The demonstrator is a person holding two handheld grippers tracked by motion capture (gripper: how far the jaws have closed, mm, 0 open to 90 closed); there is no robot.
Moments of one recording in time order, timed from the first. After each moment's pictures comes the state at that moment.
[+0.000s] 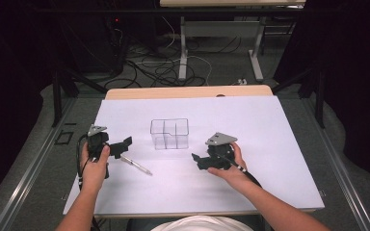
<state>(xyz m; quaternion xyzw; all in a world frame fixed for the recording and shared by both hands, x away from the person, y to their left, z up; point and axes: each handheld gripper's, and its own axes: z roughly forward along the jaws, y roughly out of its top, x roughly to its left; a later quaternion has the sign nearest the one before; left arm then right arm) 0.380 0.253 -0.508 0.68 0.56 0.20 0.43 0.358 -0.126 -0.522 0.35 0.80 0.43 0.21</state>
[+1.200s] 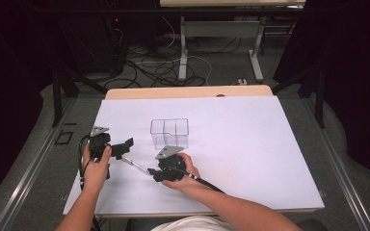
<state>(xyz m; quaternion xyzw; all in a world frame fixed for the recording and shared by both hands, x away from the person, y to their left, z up) 0.382 0.252 -0.514 0.69 0.56 0.20 0.42 0.345 0.004 -0.549 0.28 0.85 0.44 0.11</state>
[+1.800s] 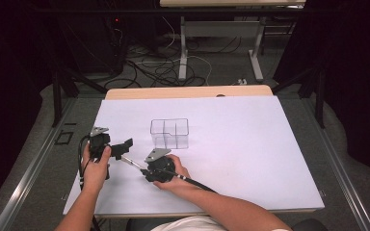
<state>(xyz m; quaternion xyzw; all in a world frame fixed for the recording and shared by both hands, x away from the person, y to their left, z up) 0.383 0.254 -0.517 0.69 0.56 0.19 0.41 0.350 0.034 -0.564 0.25 0.86 0.43 0.11</state>
